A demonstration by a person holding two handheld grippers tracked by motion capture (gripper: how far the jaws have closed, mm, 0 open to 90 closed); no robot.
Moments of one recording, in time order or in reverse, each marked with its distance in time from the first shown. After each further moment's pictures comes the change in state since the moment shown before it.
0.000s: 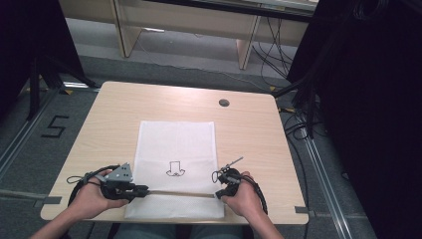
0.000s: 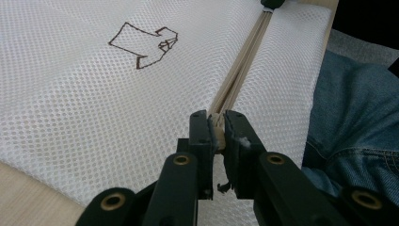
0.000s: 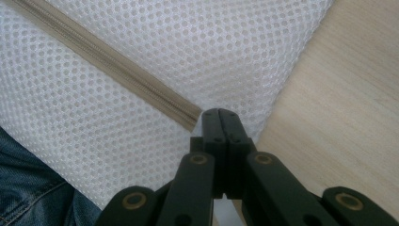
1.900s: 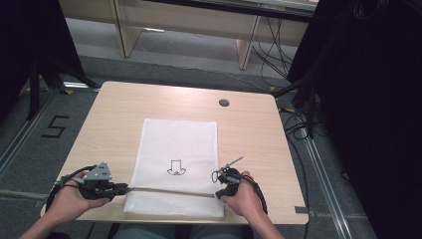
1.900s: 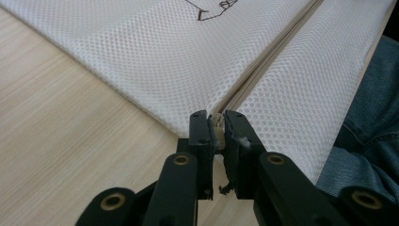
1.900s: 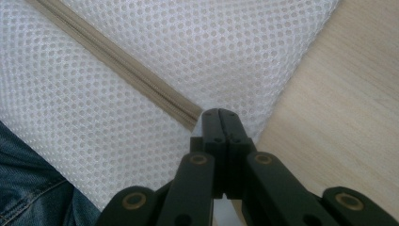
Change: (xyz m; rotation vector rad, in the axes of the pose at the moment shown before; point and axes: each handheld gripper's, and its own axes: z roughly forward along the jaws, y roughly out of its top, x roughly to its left) left arm 0.020 -0.034 -0.033 0.023 0.141 -0.117; right arm 0.000 0.001 0.000 0.009 0.003 0.001
